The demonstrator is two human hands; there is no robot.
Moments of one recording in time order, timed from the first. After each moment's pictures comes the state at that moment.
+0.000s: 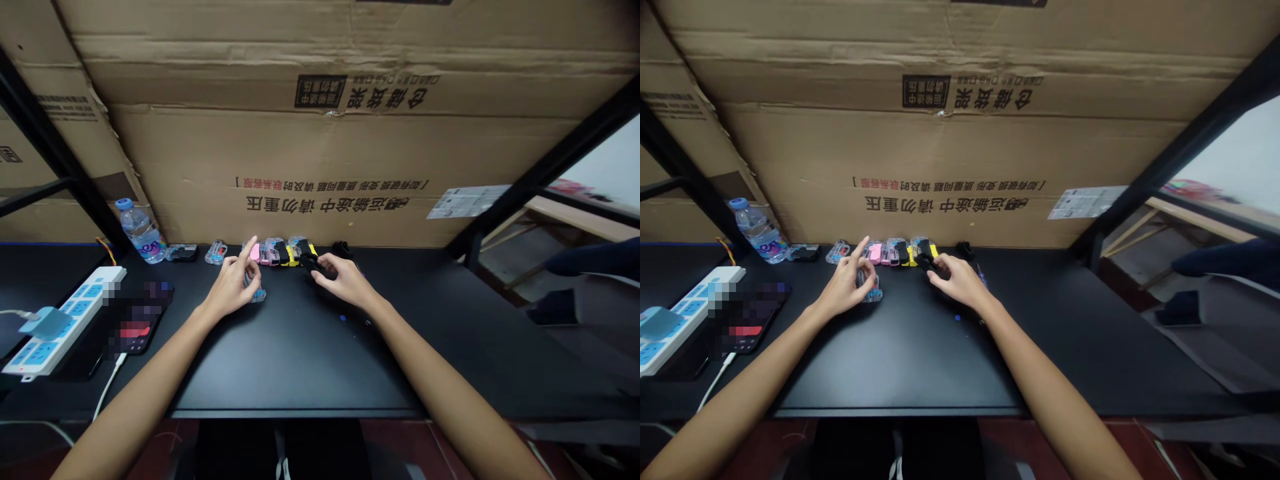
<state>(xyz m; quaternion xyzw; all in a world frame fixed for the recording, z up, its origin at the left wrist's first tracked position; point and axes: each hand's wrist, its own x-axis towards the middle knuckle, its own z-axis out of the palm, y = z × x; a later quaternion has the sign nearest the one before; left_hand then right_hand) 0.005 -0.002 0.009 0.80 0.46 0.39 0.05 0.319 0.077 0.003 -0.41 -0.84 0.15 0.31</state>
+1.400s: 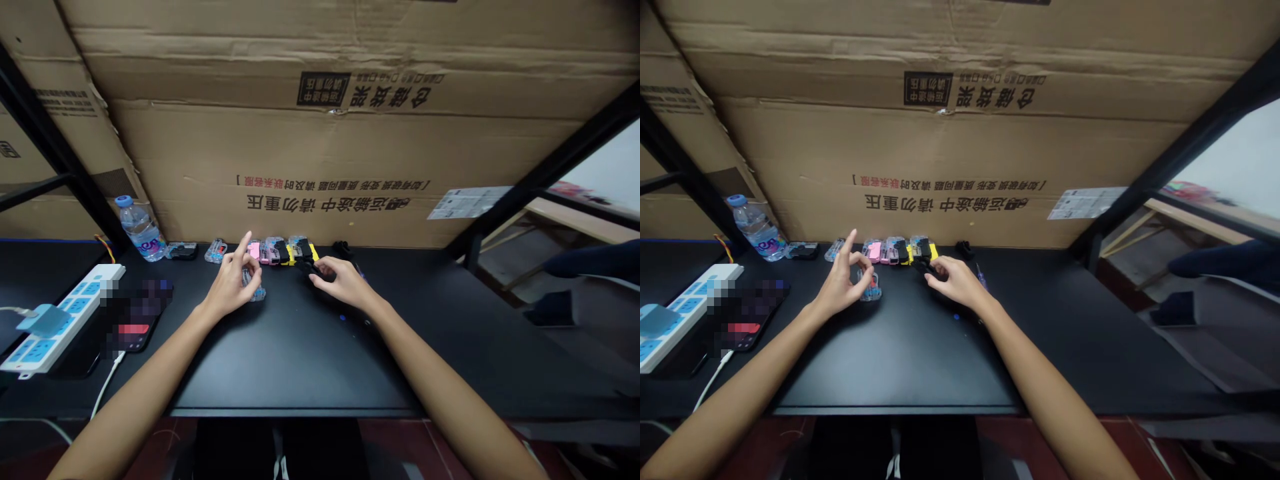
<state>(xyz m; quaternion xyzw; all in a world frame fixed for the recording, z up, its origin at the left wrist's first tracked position) 0.010 -0.005 0.016 0.78 0.45 0.44 0.02 0.318 0.078 0.002 -0.37 -0.86 0.15 0.30</state>
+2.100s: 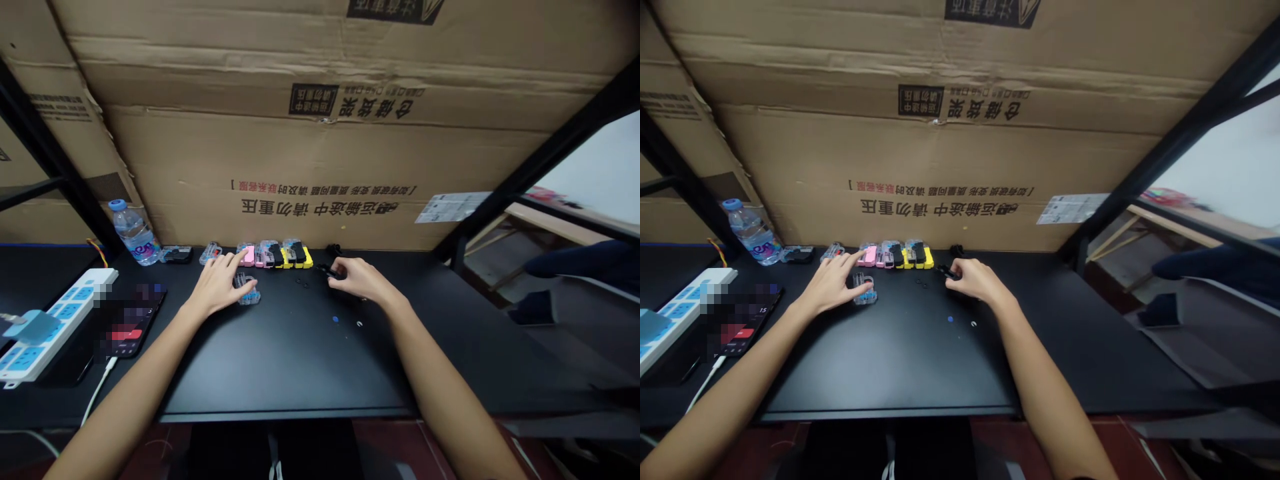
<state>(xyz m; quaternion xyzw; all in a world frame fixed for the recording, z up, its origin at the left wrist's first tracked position) -0.015 0.002 0.014 0.79 0.56 0.24 -0.05 0.361 0.088 0.027 -0.53 -0.83 0.10 0.14</state>
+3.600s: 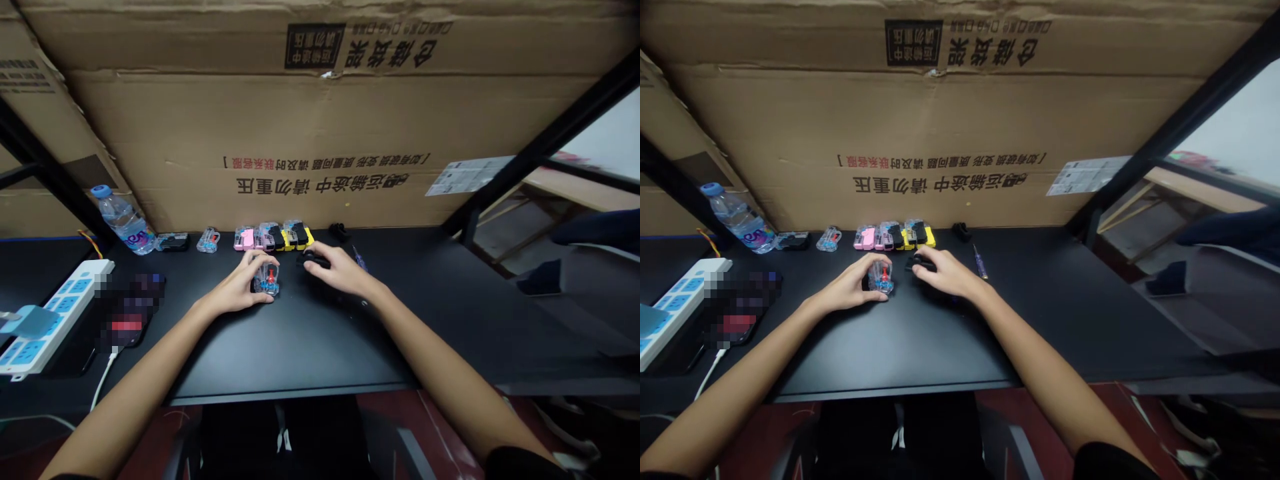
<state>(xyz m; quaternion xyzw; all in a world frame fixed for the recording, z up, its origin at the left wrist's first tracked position) 0.015 -0.003 0.000 0.83 0.39 0.31 0.25 0.301 0.048 0.033 -0.38 -0.85 0.24 0.27</state>
